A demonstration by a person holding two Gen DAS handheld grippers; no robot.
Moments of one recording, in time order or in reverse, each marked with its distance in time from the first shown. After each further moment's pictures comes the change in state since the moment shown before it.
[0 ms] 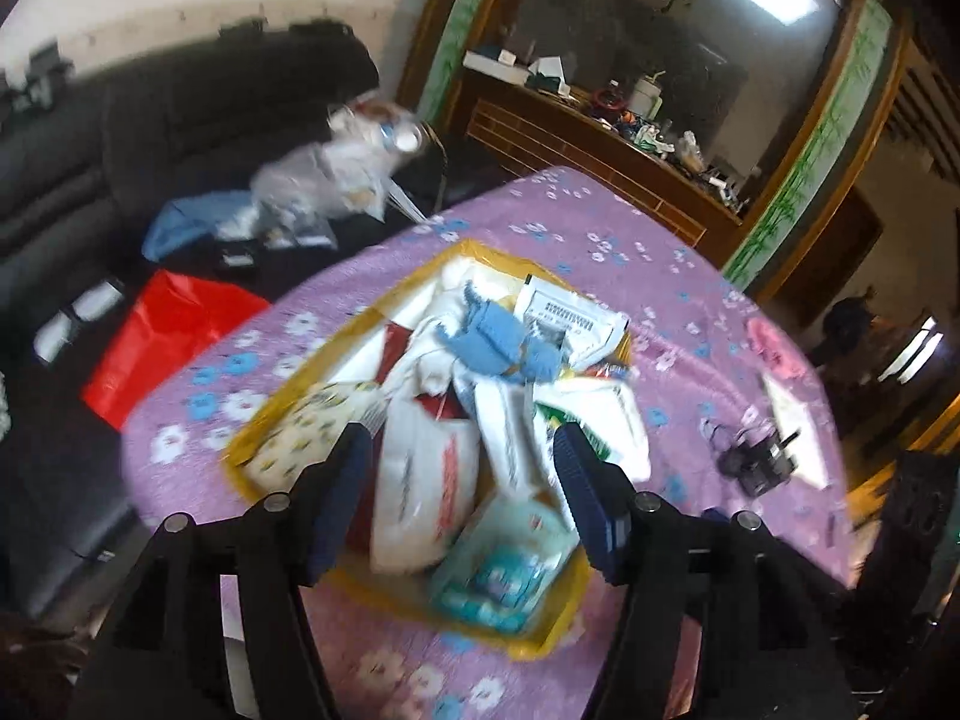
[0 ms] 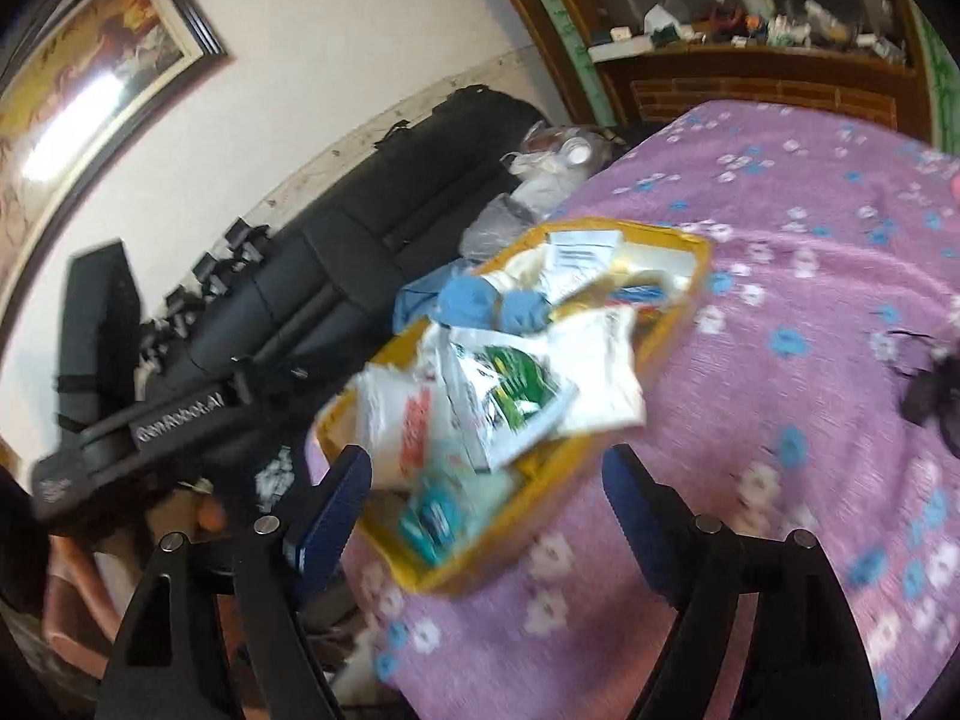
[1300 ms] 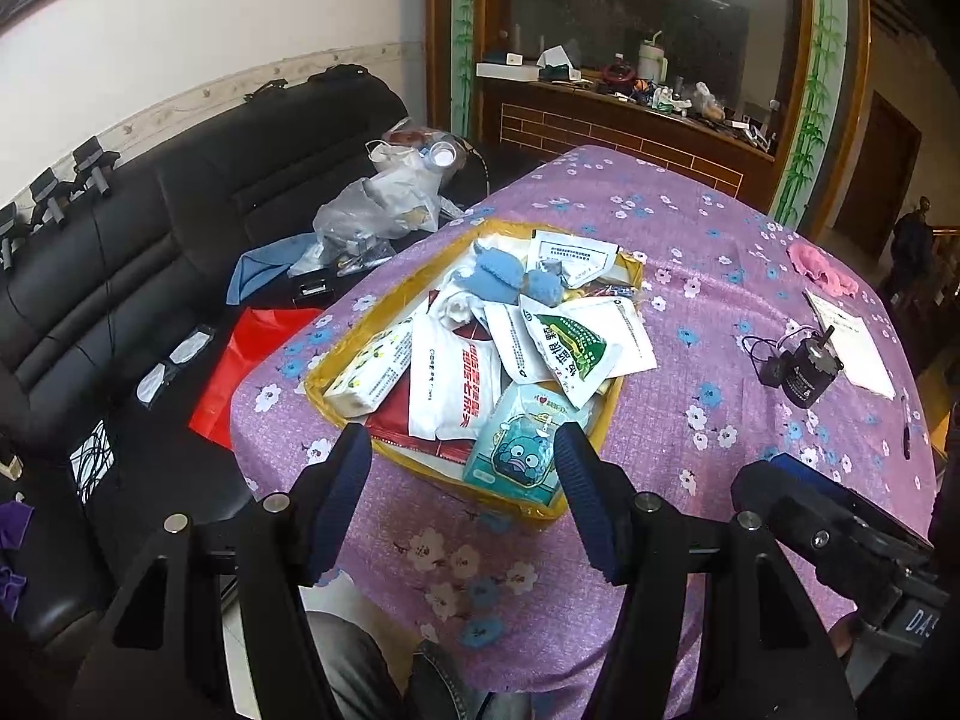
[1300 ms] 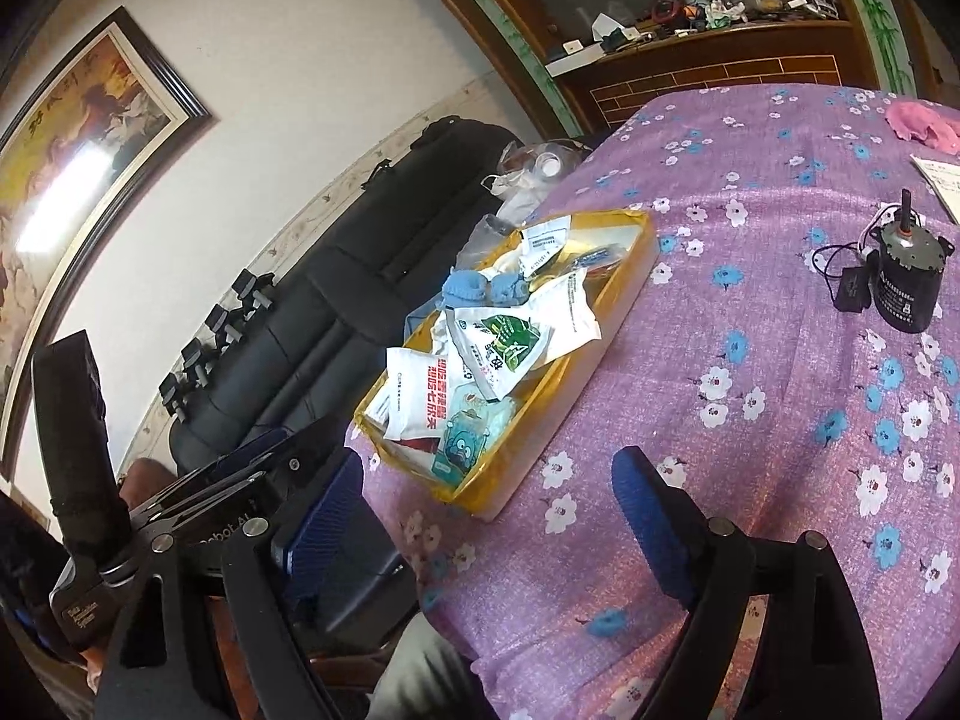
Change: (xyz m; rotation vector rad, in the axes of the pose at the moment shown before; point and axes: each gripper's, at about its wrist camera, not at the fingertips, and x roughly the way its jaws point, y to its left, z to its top) left arm -0.049 -0.047 -0.047 0.157 -0.022 0.225; right arm -0.060 -0.014 -0.047 0.172 -0.061 0.057
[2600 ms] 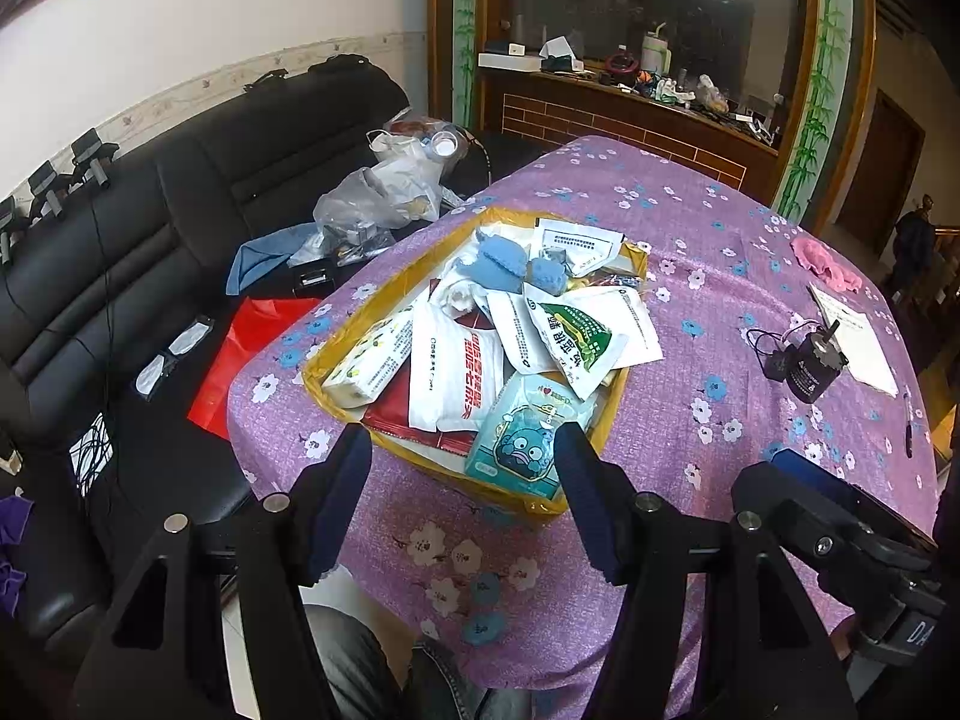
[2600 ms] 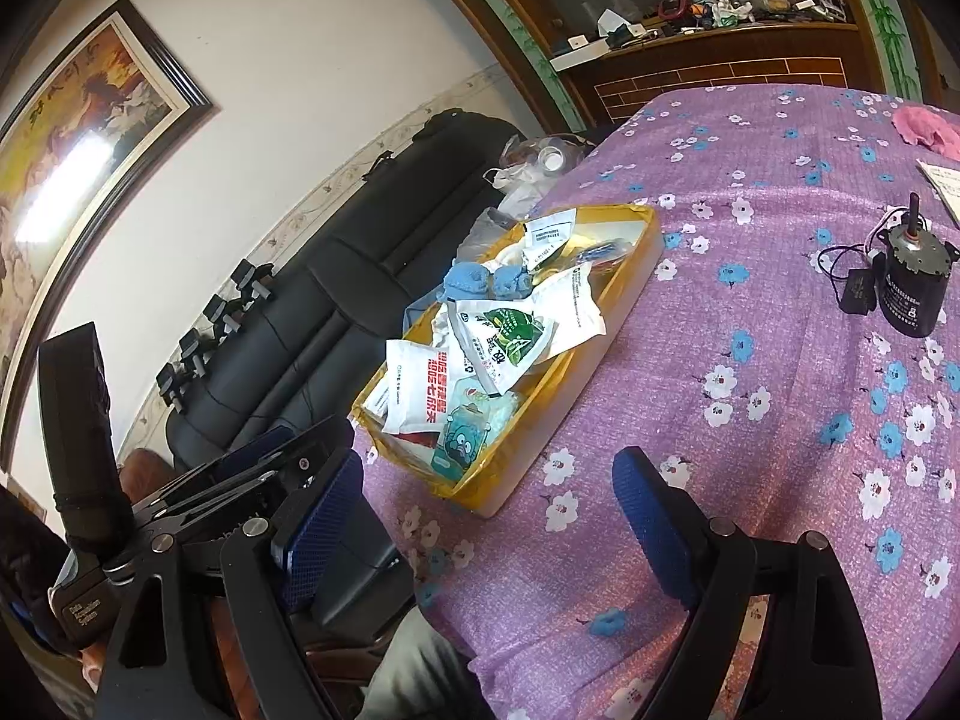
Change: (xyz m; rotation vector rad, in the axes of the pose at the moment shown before) left arm 0.006 0.003 -0.002 -0.003 0.024 -0.005; right arm 0.001 0.003 0.002 -0.021 0.017 -0.002
